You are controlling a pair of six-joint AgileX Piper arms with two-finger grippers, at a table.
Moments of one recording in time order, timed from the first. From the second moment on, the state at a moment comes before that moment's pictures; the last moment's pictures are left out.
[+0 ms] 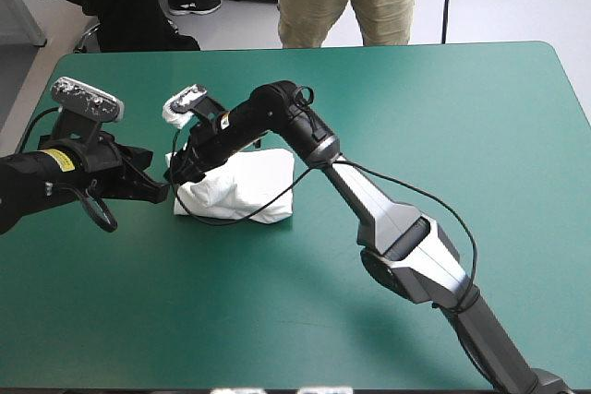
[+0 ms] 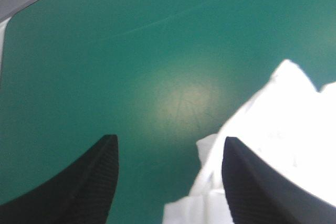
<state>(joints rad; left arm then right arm) -0.24 1.05 -1.36 -0.16 1.11 0.27 0.77 2.49 -2.80 0.59 1.25 -0.30</state>
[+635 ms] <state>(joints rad) -0.24 1.05 -1.36 -0.16 1.13 0.25 0.47 1.89 -1.76 0.64 1.05 -0.40</state>
